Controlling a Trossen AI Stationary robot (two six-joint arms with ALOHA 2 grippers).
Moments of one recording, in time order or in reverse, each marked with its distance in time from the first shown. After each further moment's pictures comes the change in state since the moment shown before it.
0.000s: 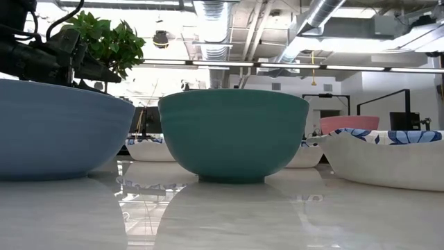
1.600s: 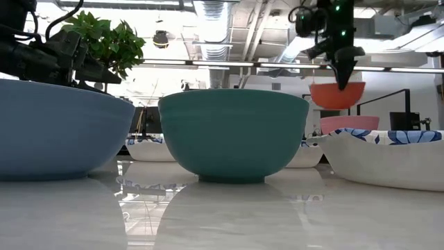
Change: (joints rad) left arm 0.000 0.000 0.000 -0.001 -0.027 0.045; right arm -1.493 -0.100 0.236 -0.315 0.421 -2.220
